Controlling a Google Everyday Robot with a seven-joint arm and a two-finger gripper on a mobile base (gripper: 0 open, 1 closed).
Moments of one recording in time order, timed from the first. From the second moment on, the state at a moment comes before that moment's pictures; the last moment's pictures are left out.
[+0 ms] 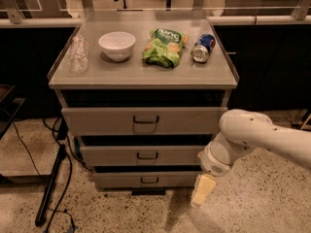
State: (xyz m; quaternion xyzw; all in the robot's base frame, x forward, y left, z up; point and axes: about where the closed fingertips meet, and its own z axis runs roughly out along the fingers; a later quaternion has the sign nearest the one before) arm 0.450 -0.143 0.583 -0.58 0.80 0.16 0.08
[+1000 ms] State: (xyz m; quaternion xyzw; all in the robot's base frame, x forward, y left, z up) arm 0.489 -0.107 0.528 -0.55 0.81 0.17 0.12
